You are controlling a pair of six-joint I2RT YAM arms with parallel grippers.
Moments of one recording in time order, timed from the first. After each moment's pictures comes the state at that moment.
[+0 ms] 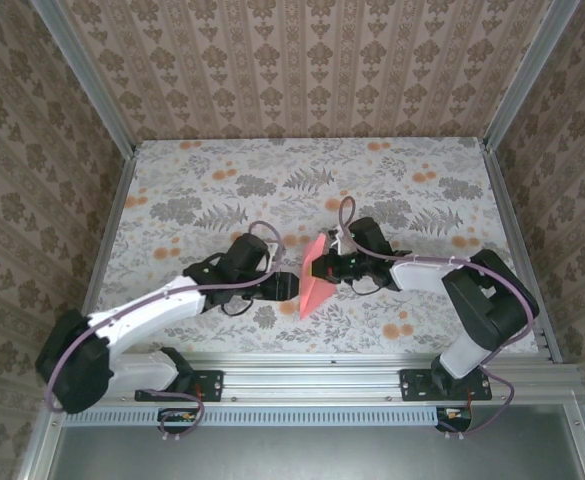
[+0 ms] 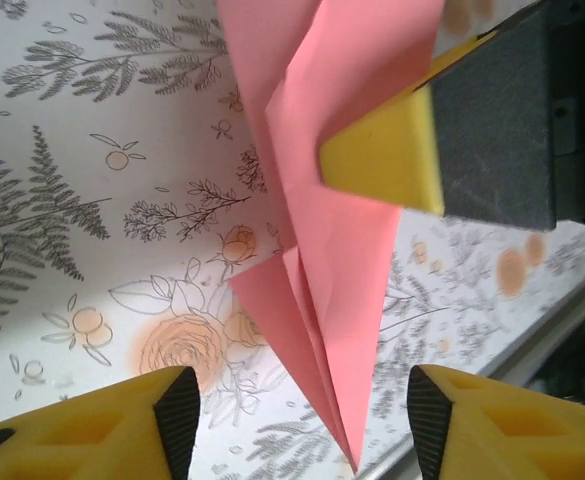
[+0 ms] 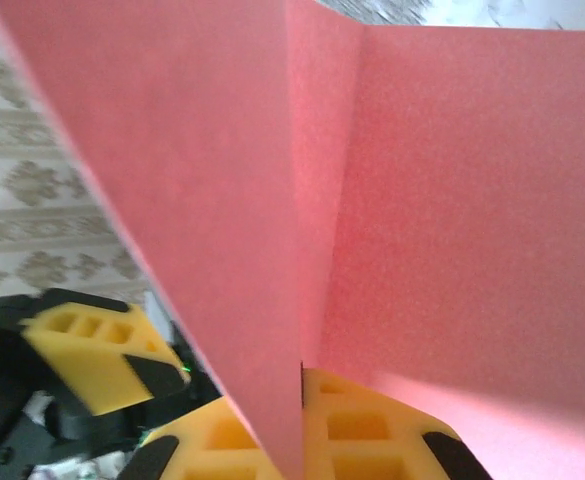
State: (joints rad) left arm -0.82 1.16 0.70 -0.37 0.27 -0.66; right arm 0.51 1.60 0.69 0.25 -0.71 0.88
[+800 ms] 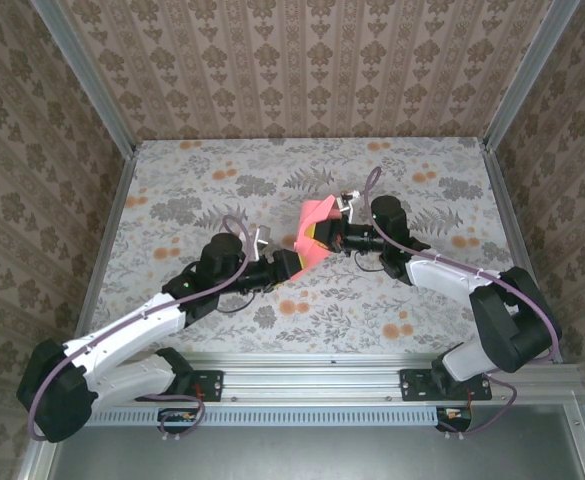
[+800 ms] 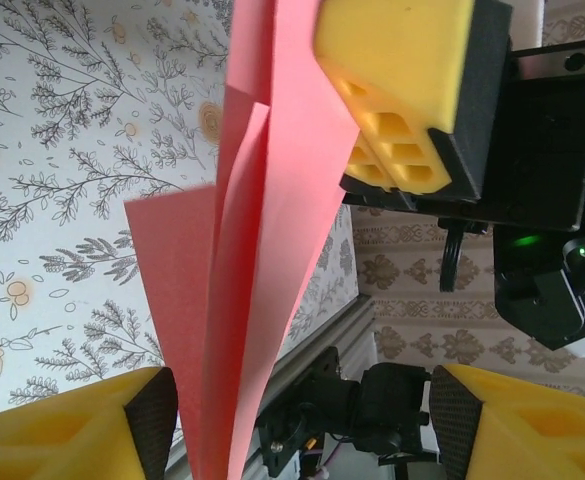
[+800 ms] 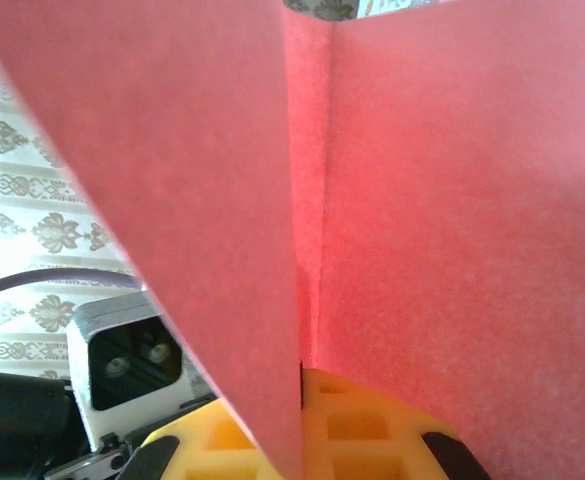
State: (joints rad) left arm -0.79 1.02 0.60 0.02 0.46 -1.11; right arm 0.45 1.47 0.74 0.48 -0.77 1.14
